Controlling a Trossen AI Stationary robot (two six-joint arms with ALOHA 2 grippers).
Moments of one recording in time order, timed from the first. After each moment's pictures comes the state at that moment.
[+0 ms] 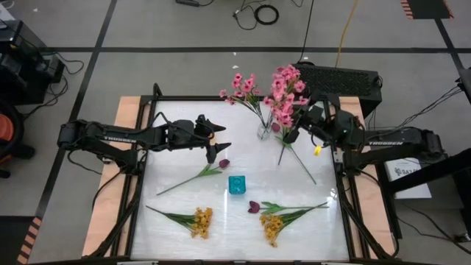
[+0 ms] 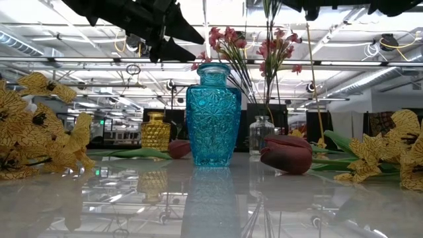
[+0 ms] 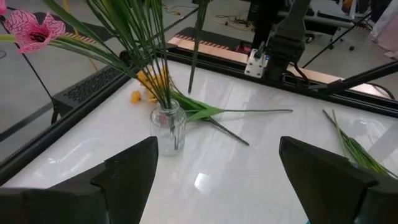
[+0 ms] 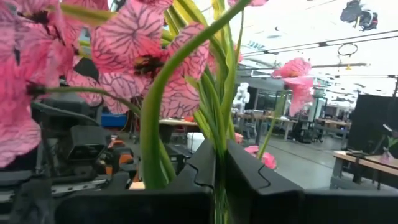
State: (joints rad) left arm 0.09 1.26 0.77 0.18 -0.15 -0.17; right arm -0.14 0.94 0.64 0.61 0.33 -0.23
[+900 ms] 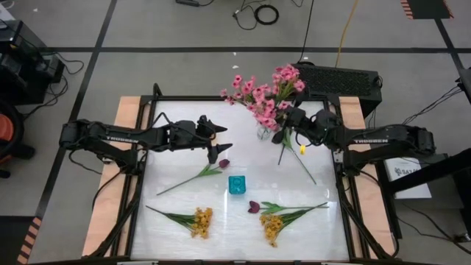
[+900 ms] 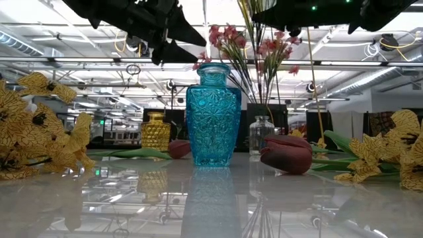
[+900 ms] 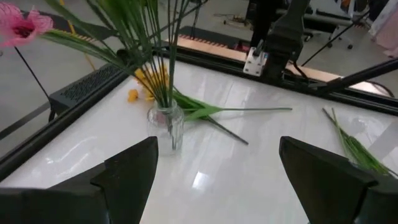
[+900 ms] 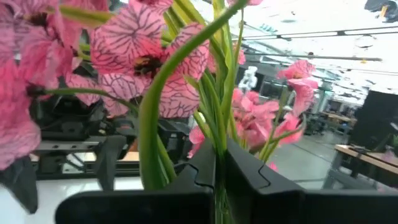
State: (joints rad) left arm 0.09 1.29 0.77 0.20 -0.14 -0.17; right arm -0.20 1.12 0.63 0.70 0.24 -0.27
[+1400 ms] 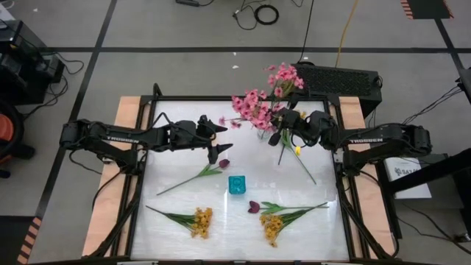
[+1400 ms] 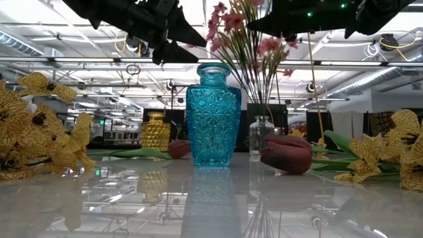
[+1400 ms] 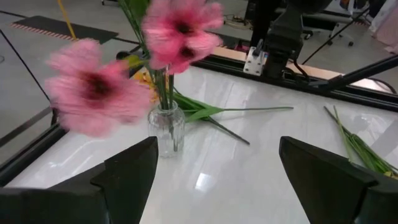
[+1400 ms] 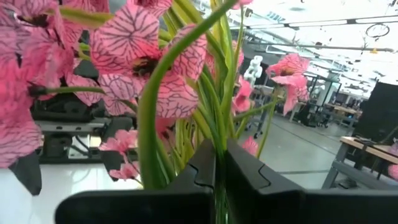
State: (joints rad) left arm 0.09 1.29 0.77 0.21 -0.14 -0.14; right arm -0.20 1.17 0.63 0.70 0.24 -0.26
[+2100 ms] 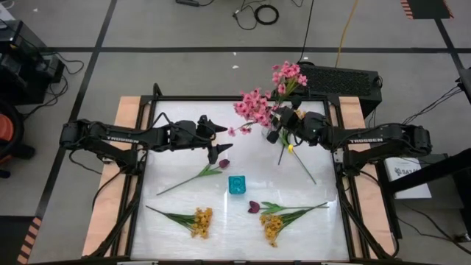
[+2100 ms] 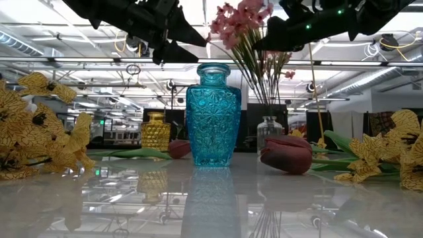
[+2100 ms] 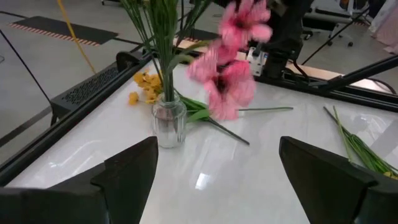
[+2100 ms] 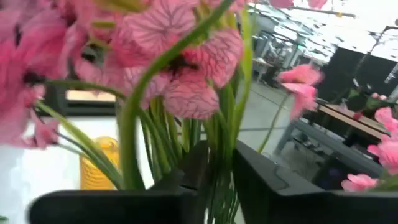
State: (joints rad) left arm 0.09 1.29 0.77 0.21 -0.14 -0.14; right arm -0.20 1.17 0.63 0.54 0.42 -0.27
